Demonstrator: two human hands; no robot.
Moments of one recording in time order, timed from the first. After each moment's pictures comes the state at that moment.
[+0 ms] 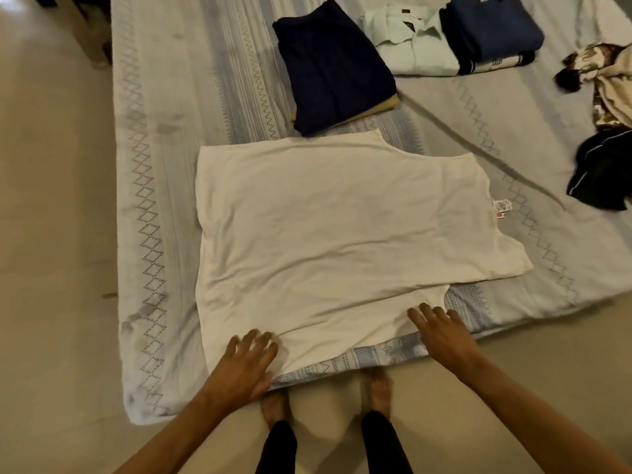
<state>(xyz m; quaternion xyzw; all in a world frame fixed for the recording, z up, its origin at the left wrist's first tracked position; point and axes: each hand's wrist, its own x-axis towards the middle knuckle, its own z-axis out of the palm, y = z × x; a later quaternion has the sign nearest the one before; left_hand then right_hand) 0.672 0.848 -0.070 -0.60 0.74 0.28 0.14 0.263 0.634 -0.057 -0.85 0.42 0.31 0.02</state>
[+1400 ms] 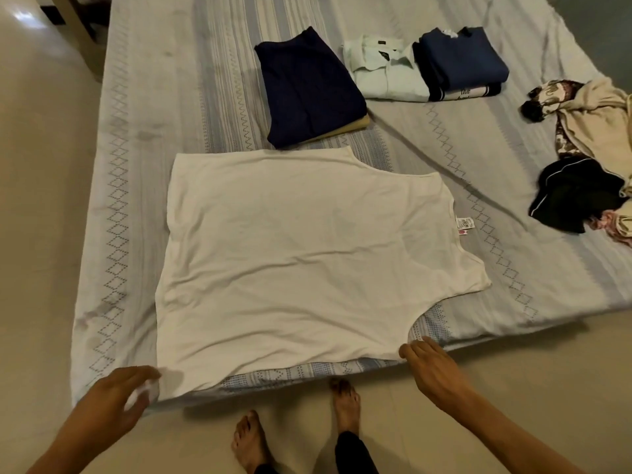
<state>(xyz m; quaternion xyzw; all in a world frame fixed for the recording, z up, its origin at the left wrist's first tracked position) 0.734 0.939 -0.036 -0.79 0.56 0.26 -0.03 0.173 0.647 -0.051 -0.91 0.37 0.14 0.10</state>
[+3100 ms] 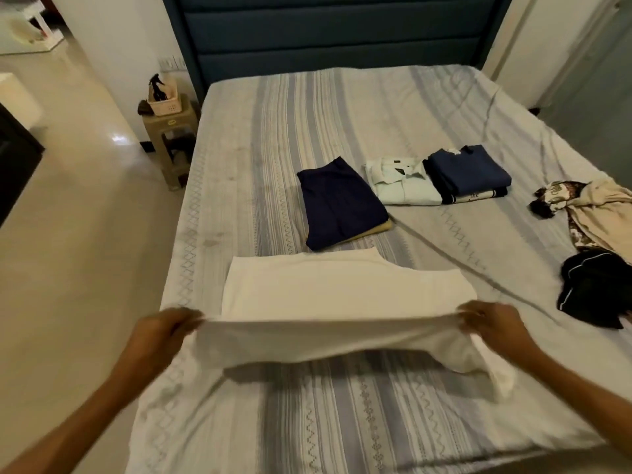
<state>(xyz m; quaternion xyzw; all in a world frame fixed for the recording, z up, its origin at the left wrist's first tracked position) 0.797 0.737 0.177 -0.83 0.50 0.13 -0.20 0.261 0.436 0.150 -0.81 0.55 -0.06 0.19</state>
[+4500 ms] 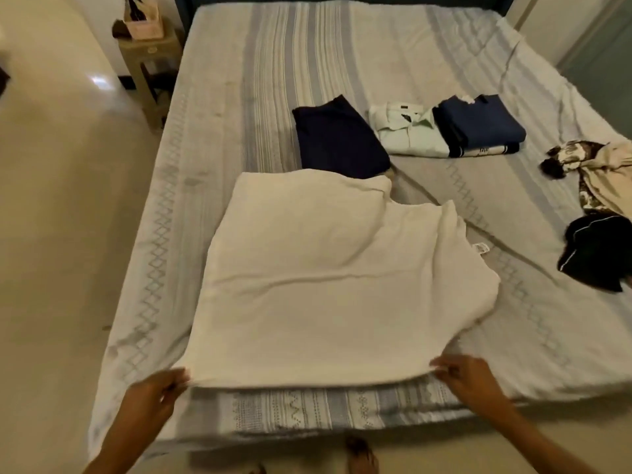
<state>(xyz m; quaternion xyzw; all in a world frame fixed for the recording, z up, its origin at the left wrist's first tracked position) 0.719 0.886 -0.040 -0.86 0.40 0.24 -0.20 0.198 0.568 -0.027 -0.78 0.55 0.01 0.30</state>
